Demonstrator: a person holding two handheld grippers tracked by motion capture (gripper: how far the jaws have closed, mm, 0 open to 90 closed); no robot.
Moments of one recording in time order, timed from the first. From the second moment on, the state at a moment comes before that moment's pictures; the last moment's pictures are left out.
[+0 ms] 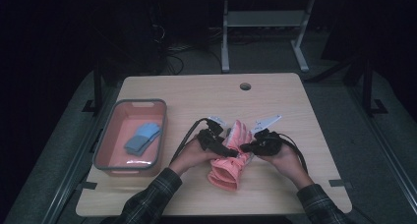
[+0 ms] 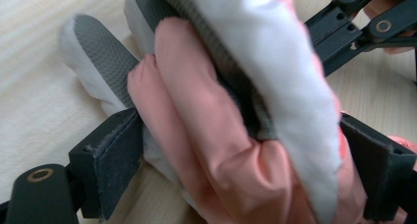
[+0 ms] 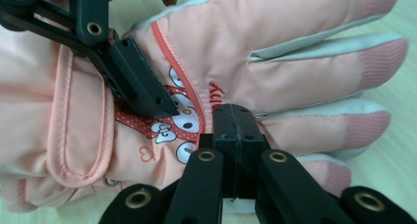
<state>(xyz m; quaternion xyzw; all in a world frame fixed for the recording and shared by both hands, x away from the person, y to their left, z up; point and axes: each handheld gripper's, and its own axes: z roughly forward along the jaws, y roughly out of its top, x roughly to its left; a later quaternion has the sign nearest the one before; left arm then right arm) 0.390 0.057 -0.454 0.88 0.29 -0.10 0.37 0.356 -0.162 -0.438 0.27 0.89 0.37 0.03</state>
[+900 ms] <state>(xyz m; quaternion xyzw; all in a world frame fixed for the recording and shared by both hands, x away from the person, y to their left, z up) 0.394 0.057 -0.458 0.87 0.32 -0.12 0.35 0.351 -0.153 -0.445 0.26 0.89 0.37 0.05</state>
